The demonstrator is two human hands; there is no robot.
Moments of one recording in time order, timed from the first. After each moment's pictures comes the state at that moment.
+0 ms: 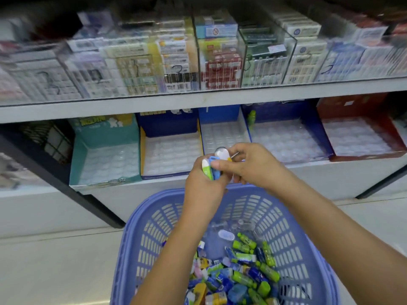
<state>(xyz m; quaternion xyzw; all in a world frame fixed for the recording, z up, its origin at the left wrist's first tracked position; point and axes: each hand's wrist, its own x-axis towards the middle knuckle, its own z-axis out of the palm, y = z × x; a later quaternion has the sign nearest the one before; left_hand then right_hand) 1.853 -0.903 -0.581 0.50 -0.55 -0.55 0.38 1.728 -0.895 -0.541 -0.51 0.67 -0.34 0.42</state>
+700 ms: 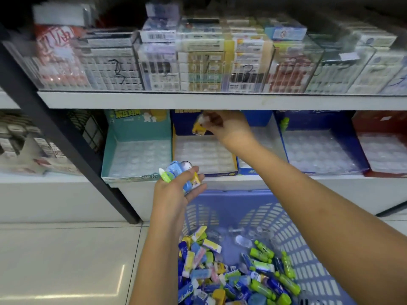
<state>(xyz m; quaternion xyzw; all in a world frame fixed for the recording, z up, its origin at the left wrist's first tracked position) 1.959 -0.926 -0.584 0.47 -0.22 -0.68 0.52 1.811 -1.015 -0.546 -0.66 0.63 -0.36 0.19</state>
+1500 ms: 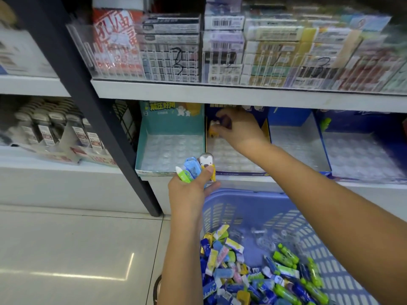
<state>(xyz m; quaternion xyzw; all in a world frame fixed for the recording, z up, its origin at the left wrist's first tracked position) 1.995 -0.938 -0.597 0.50 -0.24 -0.61 0.56 1.861 -1.041 -0.559 -0.69 0.66 -0.24 0.16</state>
